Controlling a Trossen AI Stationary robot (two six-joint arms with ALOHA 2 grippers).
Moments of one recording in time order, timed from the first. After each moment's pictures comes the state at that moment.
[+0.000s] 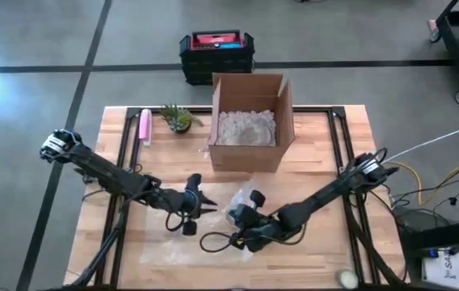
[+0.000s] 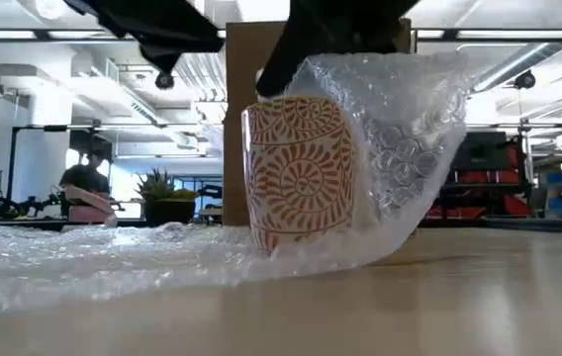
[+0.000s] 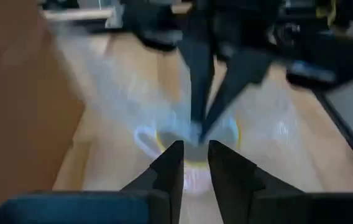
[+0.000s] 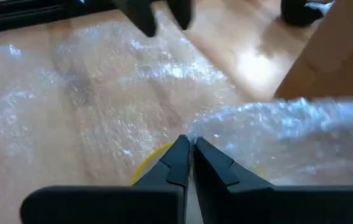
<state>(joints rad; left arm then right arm) -0.42 1.34 0.77 0.10 -0.36 -0.16 0.49 2.00 1.37 -0.25 0.72 0.63</state>
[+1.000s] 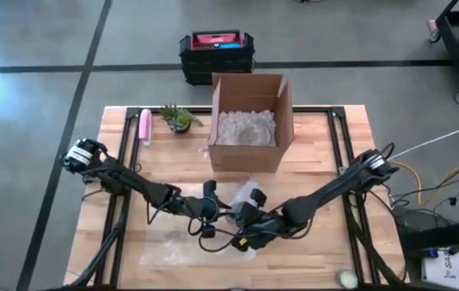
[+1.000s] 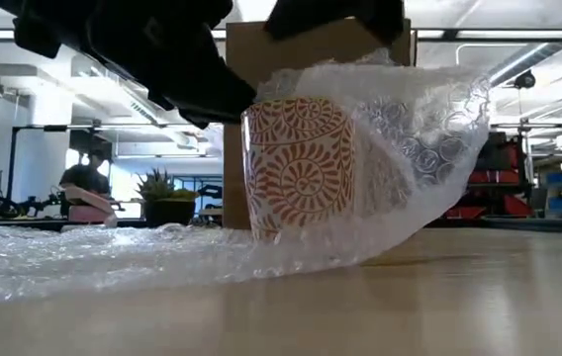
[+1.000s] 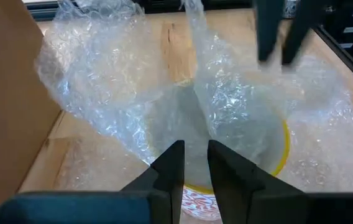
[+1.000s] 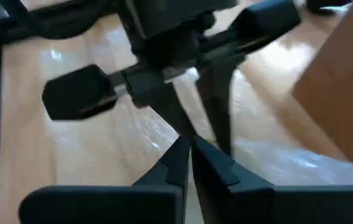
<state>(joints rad) -0.38 1.63 0.77 0.36 -0.35 -0.16 0.48 1.93 1.52 -0.58 0.59 0.68</state>
